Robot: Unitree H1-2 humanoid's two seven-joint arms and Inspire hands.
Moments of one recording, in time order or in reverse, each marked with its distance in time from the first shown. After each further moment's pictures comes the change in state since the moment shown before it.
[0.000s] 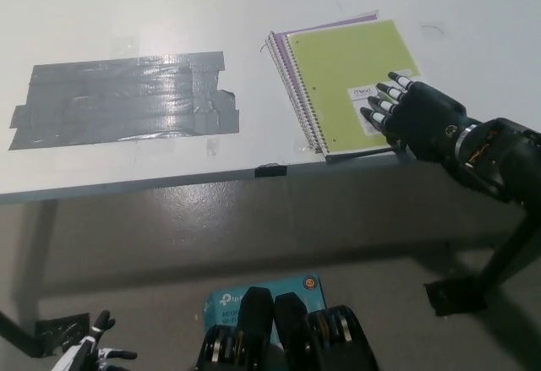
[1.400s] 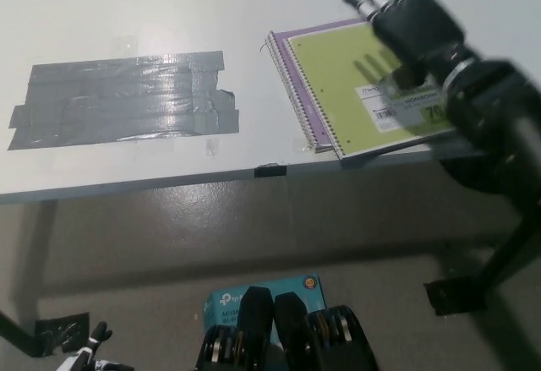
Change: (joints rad) left_arm 0.028 0.007 -0.001 0.000 0.001 -0.005 -0.005; right_arm 0.026 0.174 -0.451 -0.115 0.141 0.134 0.054
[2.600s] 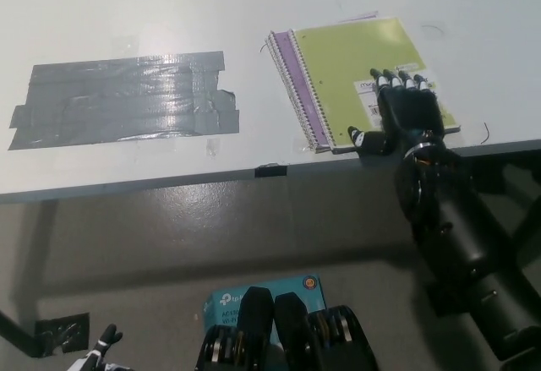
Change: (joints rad) left_arm -0.002 -0.008 -0.016 0.010 -0.001 -0.016 -0.023; right_arm 0.163 0.192 -0.089 0.011 0.075 0.460 0.042
